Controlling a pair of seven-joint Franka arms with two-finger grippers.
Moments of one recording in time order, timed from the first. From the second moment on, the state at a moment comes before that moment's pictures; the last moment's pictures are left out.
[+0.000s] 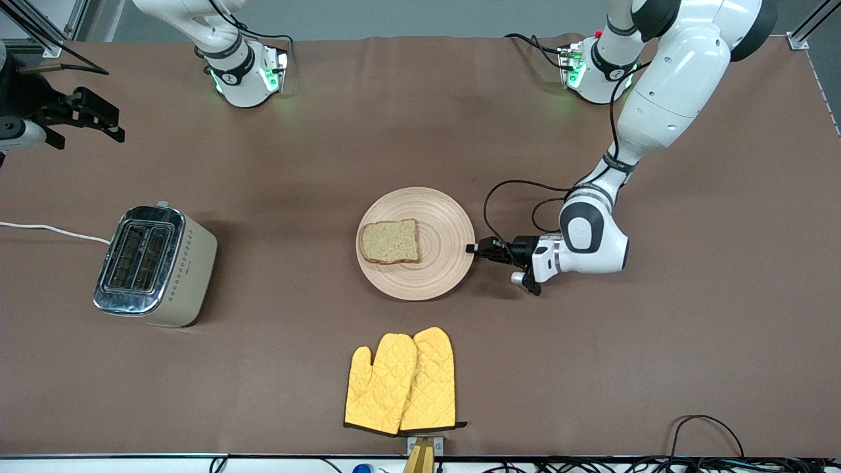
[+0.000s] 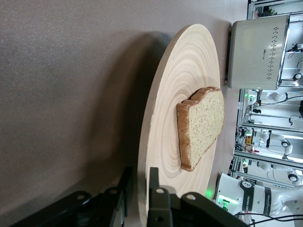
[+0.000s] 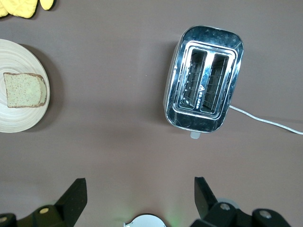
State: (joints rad) left arm -0.16 0.78 -0.24 -1.81 -1.25 2.18 0.84; right arm 0.06 -0.10 -0.02 -1.59 0.02 1.42 -0.07
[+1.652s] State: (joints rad) left arm 0.37 0.66 -0.22 -1.65 -0.89 1.87 0.73; right arm 0.06 -0.10 -0.02 -1.58 0.02 1.42 -0.07
